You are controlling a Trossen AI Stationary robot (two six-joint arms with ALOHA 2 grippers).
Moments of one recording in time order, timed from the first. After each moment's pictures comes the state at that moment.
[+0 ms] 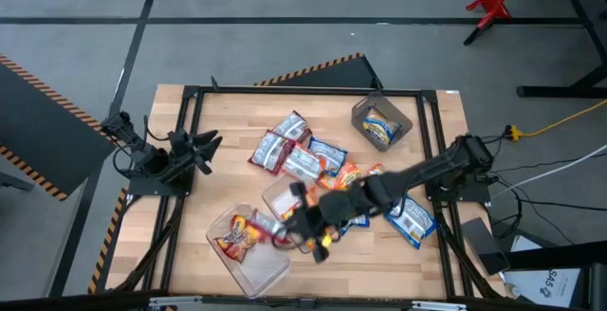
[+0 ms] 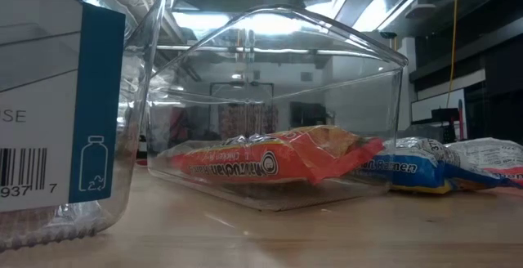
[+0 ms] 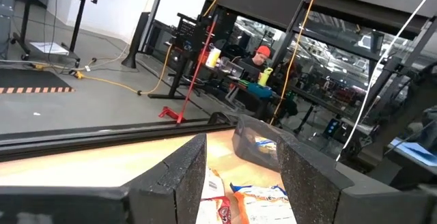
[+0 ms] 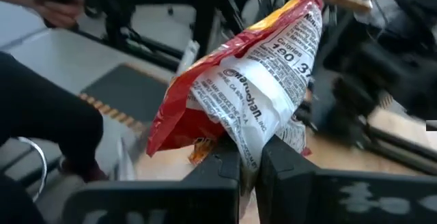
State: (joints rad) left arm -0.67 0.01 0.01 0.43 -1.38 -0.02; right arm 0.41 1.85 1.67 -0.18 0.09 -0.16
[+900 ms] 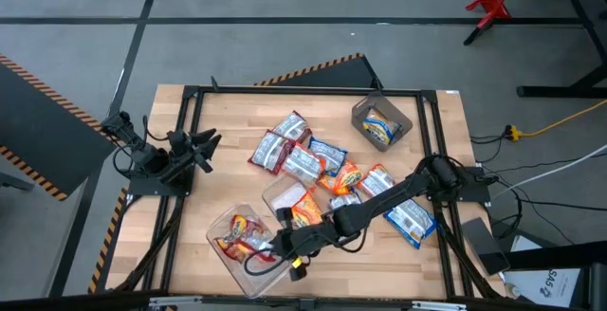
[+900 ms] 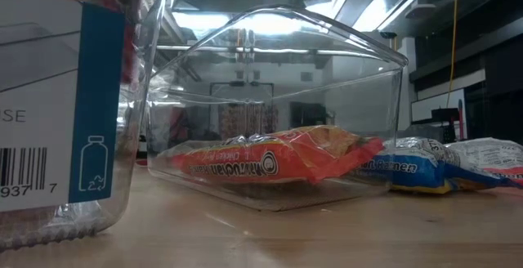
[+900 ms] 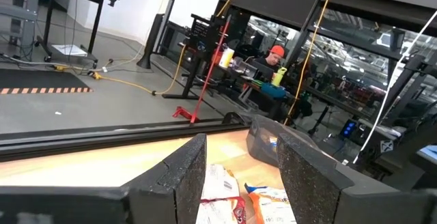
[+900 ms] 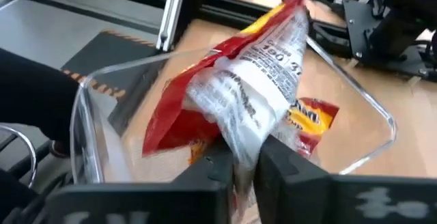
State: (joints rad) left arm -0.67 0.01 0.01 0.43 -1.43 0.00; right arm 0.44 2.13 1.67 -0.06 0.19 0.00
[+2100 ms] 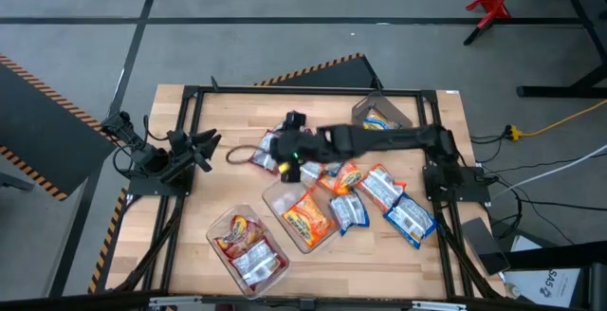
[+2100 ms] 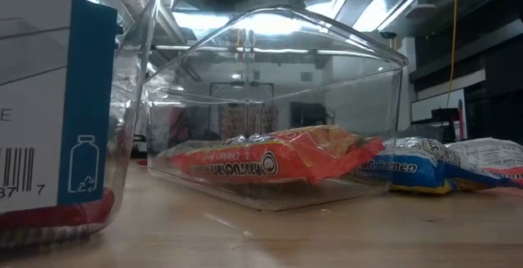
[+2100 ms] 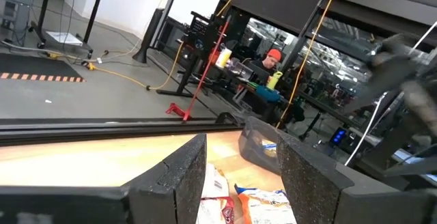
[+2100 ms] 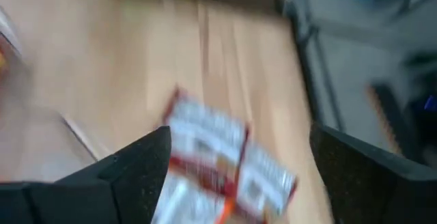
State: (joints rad) left arm -0.67 0.01 0.01 0.43 -1.43 -0.07; right arm 0.06 2.05 2.06 -0.81 0.38 -0.17
